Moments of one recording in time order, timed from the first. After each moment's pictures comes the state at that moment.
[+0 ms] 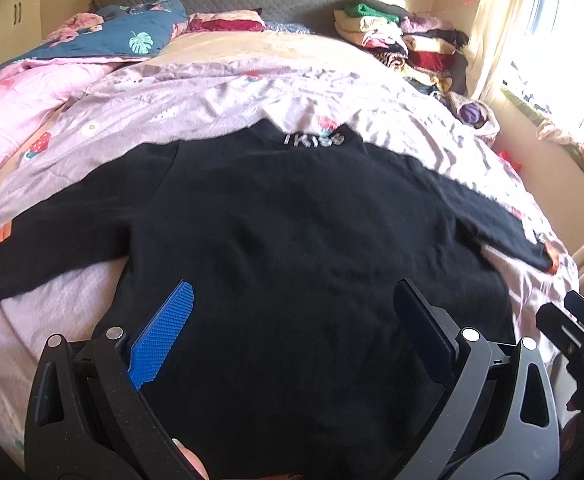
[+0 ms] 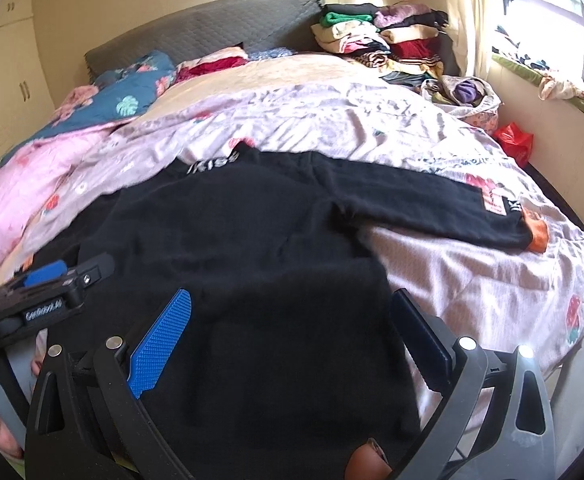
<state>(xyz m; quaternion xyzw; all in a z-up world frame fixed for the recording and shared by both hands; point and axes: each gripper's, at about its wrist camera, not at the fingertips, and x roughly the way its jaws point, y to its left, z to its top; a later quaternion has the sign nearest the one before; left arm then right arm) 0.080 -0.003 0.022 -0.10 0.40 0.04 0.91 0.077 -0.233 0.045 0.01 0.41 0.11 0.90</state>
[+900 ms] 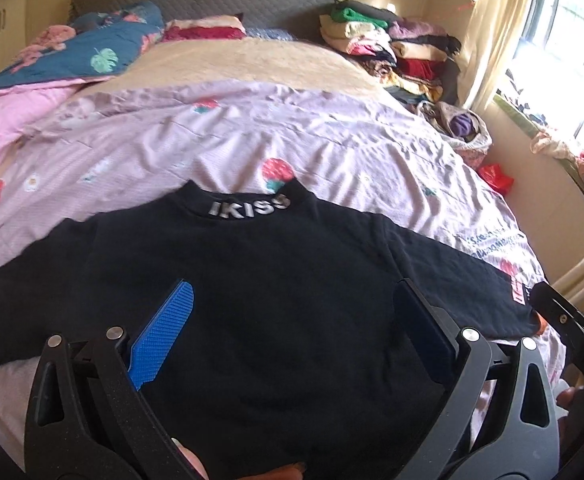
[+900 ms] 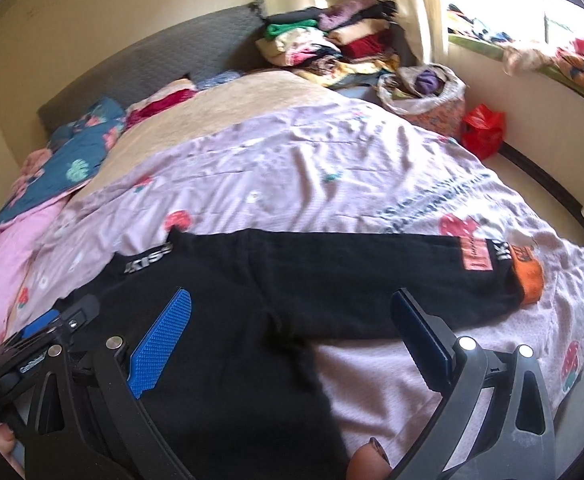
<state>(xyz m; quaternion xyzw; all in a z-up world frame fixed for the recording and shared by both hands) 0.197 -0.054 0.045 -0.11 0.40 0.01 0.91 0.197 -0.299 0.058 0.09 0.41 0.03 0.91</state>
